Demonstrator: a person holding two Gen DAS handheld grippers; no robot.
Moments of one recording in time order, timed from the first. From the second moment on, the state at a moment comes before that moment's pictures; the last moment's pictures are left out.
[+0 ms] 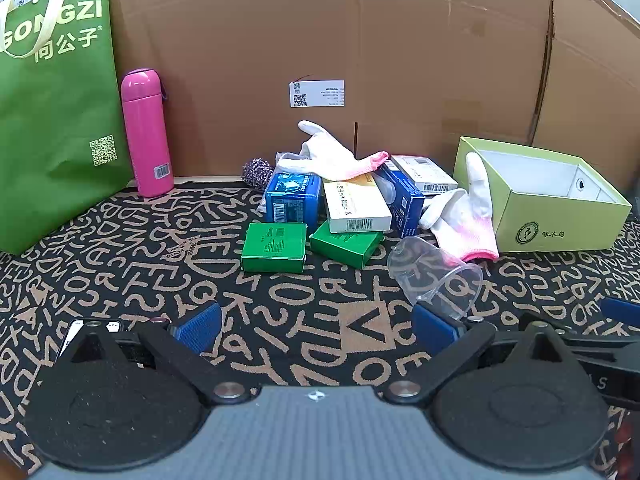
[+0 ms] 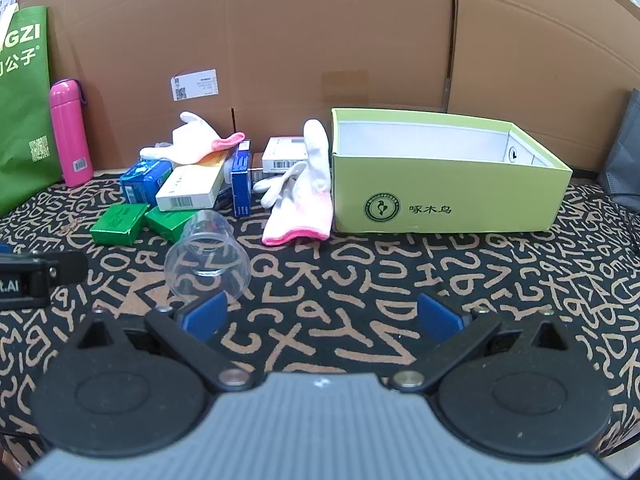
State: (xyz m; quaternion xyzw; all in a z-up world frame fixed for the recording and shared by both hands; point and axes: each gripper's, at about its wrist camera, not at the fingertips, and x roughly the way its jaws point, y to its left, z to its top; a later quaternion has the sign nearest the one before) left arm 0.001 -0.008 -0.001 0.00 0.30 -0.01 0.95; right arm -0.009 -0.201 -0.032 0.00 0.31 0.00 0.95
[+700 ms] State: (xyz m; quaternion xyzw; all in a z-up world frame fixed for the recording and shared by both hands) left arm 0.029 0.003 -0.013 -0.01 0.32 0.00 0.95; right arm 0.008 -0.197 -0.033 0.00 0.32 0.00 0.95
